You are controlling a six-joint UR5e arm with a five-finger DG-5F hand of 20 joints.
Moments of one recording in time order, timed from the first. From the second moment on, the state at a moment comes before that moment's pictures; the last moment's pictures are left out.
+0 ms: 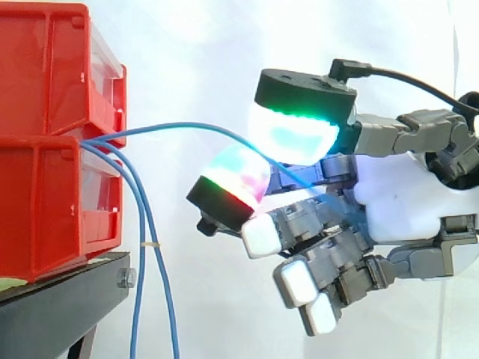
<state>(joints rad) 0.21 -2.29 -1.14 -2.93 -1.26 -0.01</state>
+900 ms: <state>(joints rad) 0.21 -2.29 -1.14 -2.93 -1.26 -0.01</state>
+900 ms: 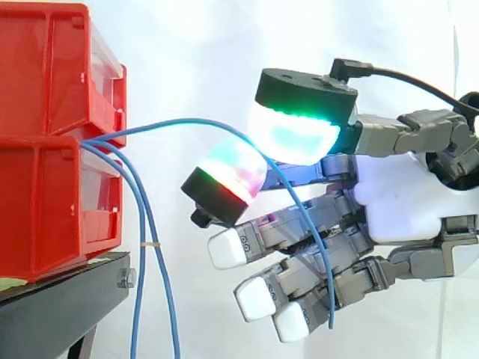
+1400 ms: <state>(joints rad) 0.21 -2.29 -1.14 -2.93 -1.26 -0.01</state>
